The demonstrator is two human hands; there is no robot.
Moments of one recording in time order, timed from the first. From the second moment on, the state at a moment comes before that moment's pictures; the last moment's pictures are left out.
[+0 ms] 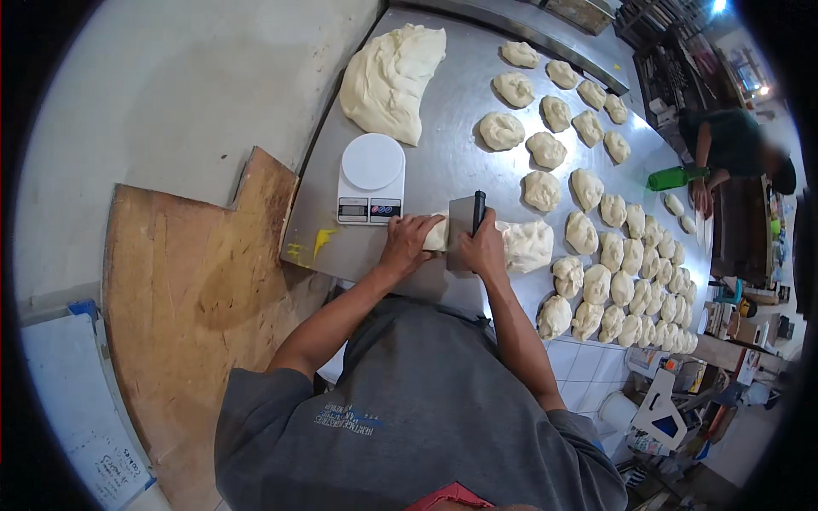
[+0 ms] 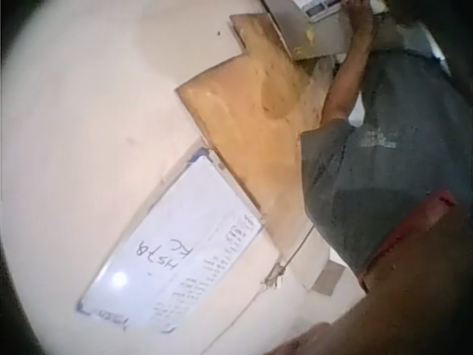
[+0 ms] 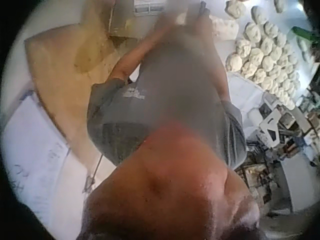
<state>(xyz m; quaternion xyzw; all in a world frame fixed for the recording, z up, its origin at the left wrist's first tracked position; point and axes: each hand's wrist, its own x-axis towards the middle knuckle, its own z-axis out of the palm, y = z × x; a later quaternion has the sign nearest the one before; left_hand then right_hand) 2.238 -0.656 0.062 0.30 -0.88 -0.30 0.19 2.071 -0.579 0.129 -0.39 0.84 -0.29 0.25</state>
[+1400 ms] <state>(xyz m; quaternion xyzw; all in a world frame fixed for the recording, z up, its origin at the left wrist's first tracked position) 2.228 -0.626 0.037 0.40 -0.81 -0.33 0.27 2.041 -0.544 0.123 -0.23 0.68 -0.49 0.50</state>
